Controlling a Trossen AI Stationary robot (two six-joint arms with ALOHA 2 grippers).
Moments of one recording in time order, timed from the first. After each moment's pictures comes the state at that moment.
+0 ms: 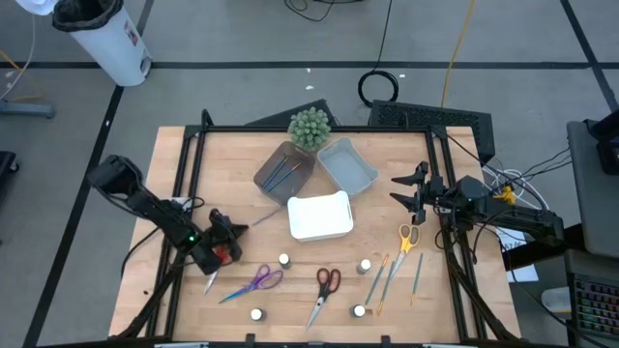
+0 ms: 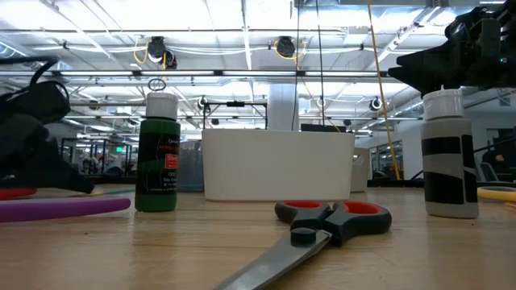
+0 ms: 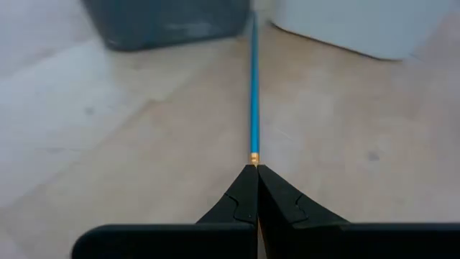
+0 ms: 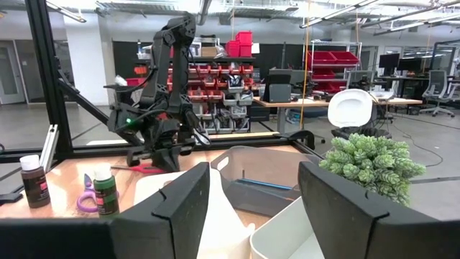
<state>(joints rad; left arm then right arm) -0.75 1.44 0.17 0.15 -0.93 -1.17 -0.22 0.01 0.01 0.13 -0.05 0.01</state>
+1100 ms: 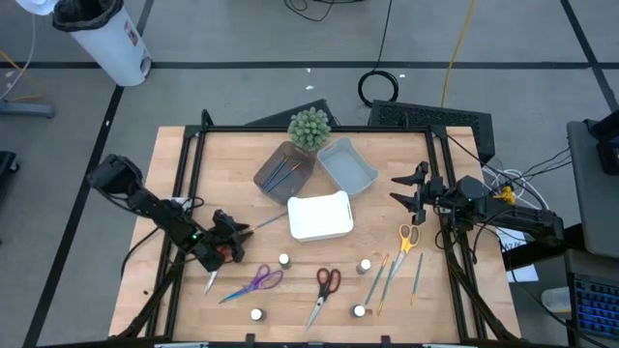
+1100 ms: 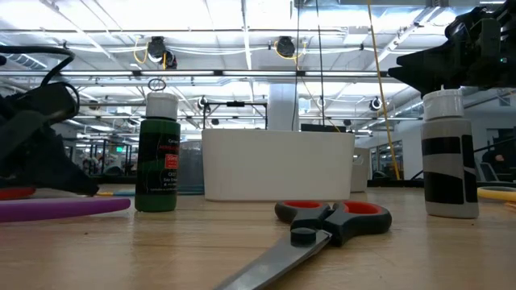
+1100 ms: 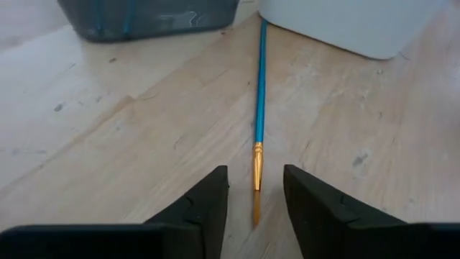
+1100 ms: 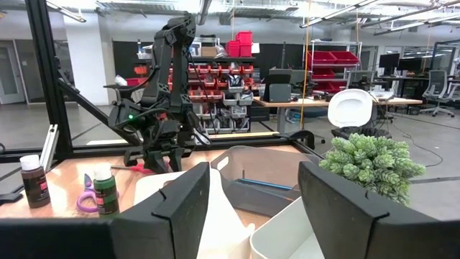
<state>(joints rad) -0.70 1.43 0.17 0.24 -0.84 -1.09 -0.22 0.01 0.01 0.13 -0.05 0.01</state>
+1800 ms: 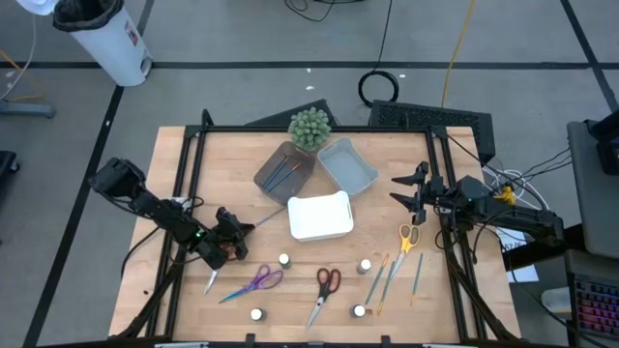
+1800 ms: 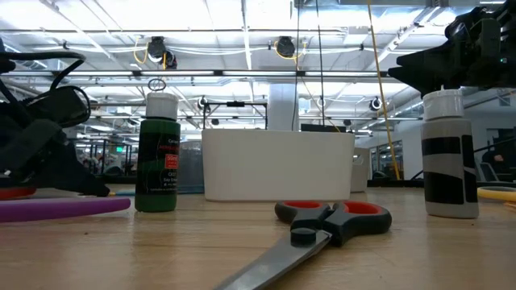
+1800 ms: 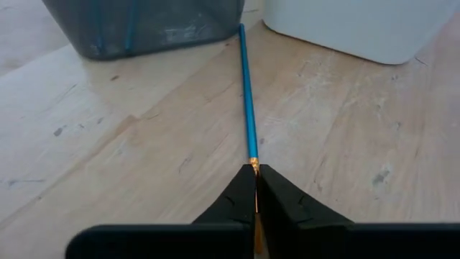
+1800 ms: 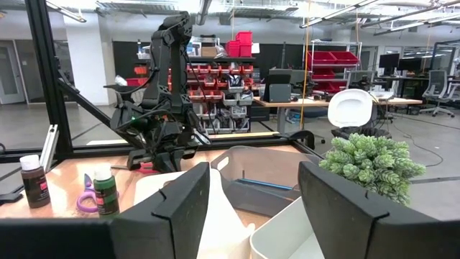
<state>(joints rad) -0.65 1.52 0.17 0.24 -0.78 -1.05 -0.22 0.01 0.01 0.13 -0.05 0.01</state>
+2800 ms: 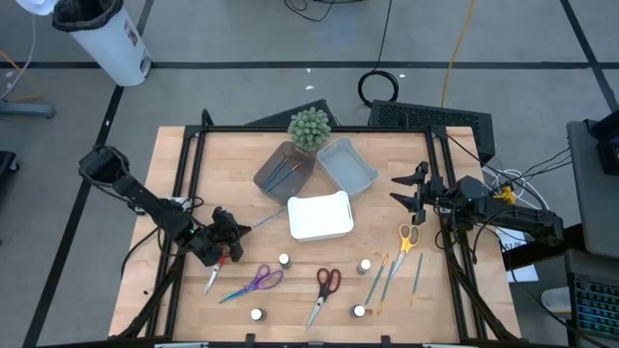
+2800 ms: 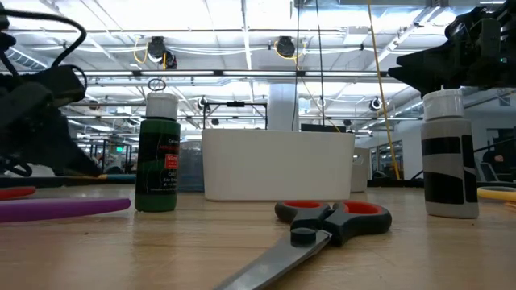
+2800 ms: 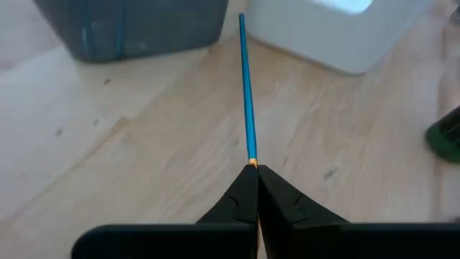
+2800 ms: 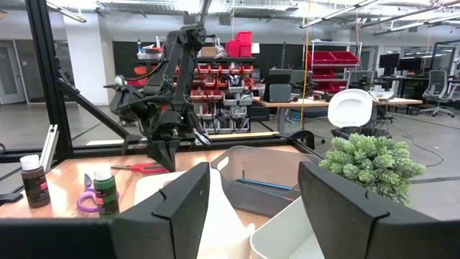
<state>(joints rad) -0.66 1.20 0.20 0.07 -0.77 -1.01 -0.22 0.01 0.01 0.13 -0.05 0.01</state>
